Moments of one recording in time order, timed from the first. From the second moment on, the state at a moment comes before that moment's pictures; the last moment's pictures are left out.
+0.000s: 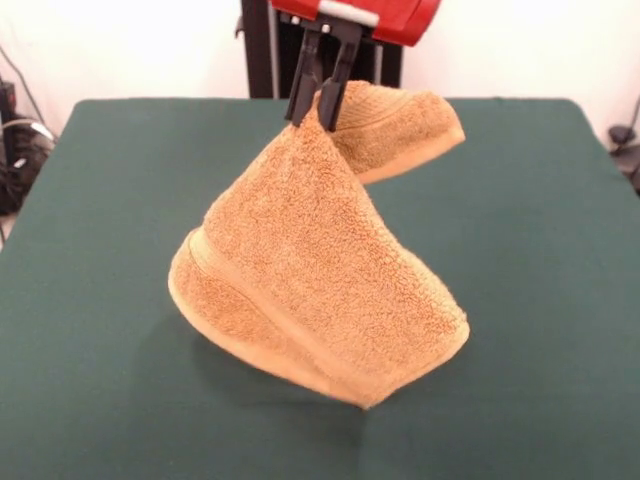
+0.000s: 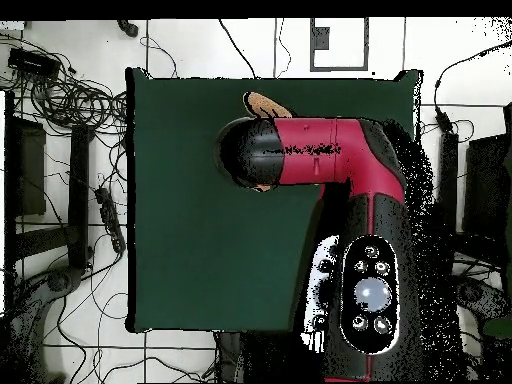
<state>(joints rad) -0.11 -0.69 -0.03 1.25 -0.29 0.78 1.84</state>
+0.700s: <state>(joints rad) -0.10 -0.70 -0.03 1.19 -0.26 0.91 1.84</state>
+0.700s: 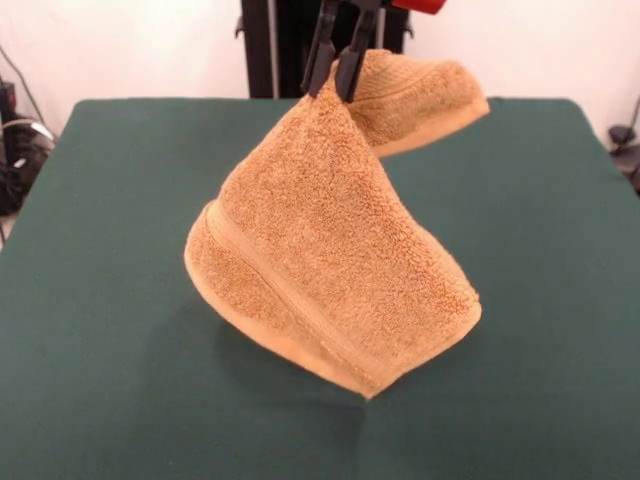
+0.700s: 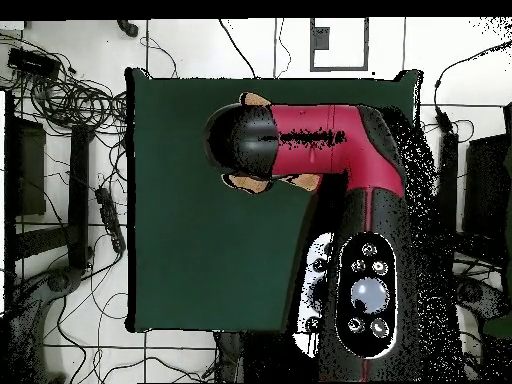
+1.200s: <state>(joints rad) -0.13 -0.72 -0.03 1.27 -0.23 0.74 1.84</state>
